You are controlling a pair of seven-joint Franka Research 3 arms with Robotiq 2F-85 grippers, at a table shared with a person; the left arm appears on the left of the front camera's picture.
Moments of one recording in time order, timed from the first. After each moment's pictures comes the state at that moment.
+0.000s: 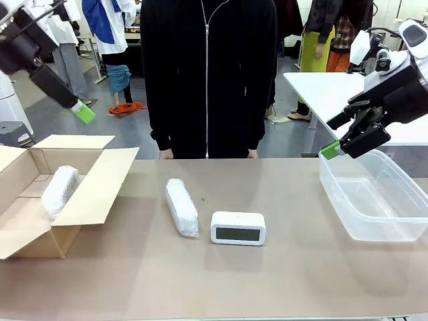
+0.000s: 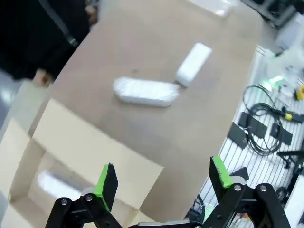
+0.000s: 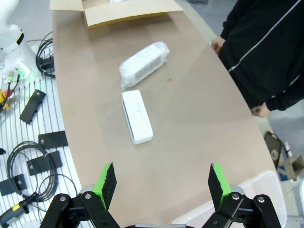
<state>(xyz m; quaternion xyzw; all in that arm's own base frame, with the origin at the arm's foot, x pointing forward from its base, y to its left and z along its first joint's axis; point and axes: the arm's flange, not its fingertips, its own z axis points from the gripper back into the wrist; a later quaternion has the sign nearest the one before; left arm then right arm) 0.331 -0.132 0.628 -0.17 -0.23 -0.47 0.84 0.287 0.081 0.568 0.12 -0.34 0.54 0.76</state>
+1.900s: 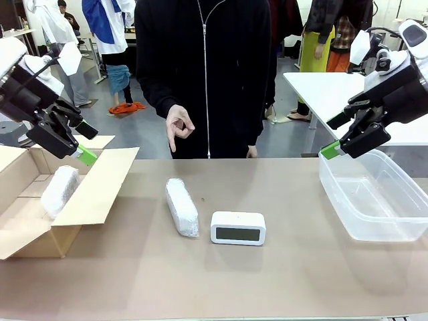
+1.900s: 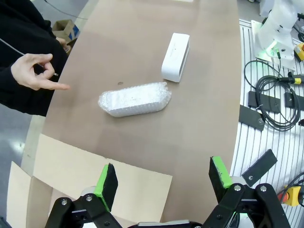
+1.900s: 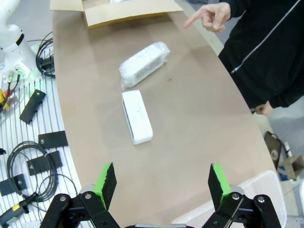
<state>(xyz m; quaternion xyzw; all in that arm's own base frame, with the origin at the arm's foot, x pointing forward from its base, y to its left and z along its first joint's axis) 0.316 -0.128 0.566 -0.16 -0.27 -0.58 0.75 0.287 0.081 0.568 0.12 -0.34 0.54 0.76</state>
